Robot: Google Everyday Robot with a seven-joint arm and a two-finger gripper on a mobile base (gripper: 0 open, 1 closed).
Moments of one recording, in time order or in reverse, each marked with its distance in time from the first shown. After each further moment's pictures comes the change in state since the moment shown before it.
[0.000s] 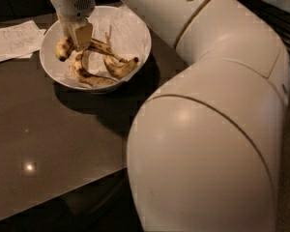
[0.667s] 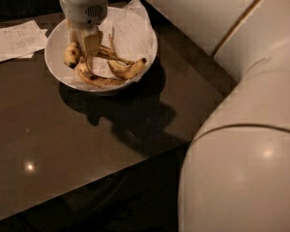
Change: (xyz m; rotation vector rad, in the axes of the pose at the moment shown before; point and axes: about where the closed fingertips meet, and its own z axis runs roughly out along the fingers) arm -0.007 0.047 -0.014 -0.010 -0.036 0.068
